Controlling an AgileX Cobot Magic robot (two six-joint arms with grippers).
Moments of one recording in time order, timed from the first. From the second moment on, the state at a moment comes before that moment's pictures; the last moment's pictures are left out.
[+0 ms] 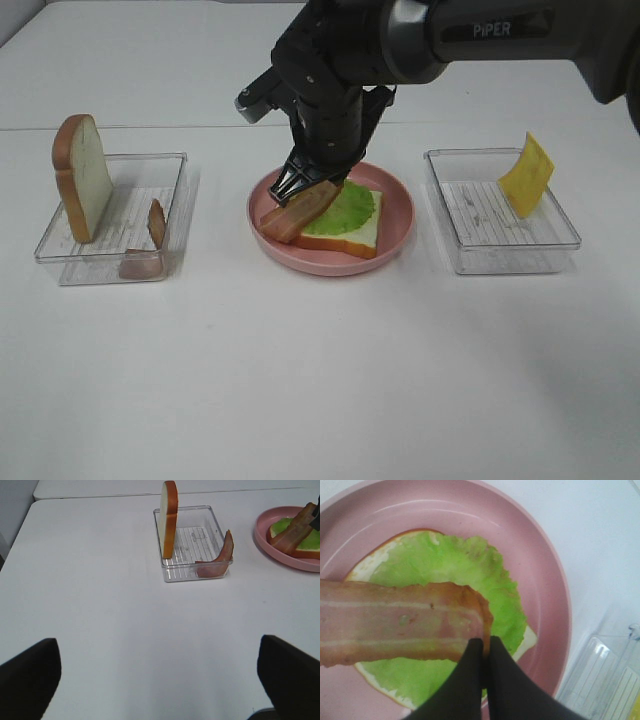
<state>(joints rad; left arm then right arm) 0.04 -0.01 -0.52 -0.07 1.08 0.04 0.68 2.27 -1.78 -0.50 0.83 0.21</state>
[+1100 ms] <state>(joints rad) 0.04 -0.01 -0.52 -0.07 1.08 0.04 0.68 2.16 -1.78 -0.69 1.00 0.39</state>
